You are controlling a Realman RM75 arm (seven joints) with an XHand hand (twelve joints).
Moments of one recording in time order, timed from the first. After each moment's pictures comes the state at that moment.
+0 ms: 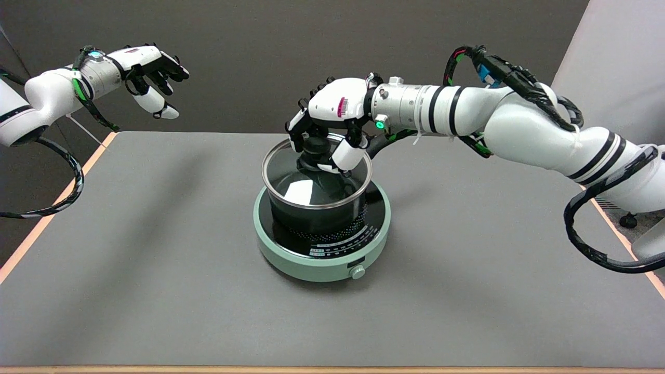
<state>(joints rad) 0.92 -0.76 -2.39 1.67 1.07 -0.52 -0.05</state>
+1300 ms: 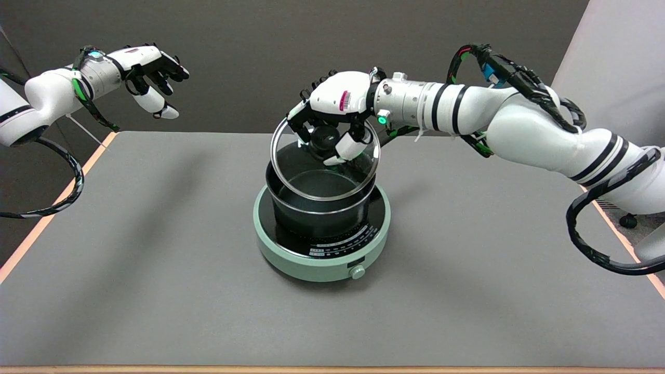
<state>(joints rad) 0.91 -0.76 -2.38 1.67 1.07 -0.47 -0.05</state>
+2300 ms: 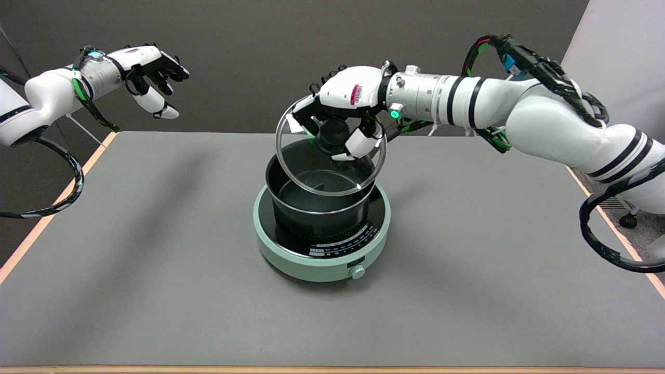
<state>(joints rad) 0.89 -0.71 -2.31 1.72 1.11 -0.52 -0.05</state>
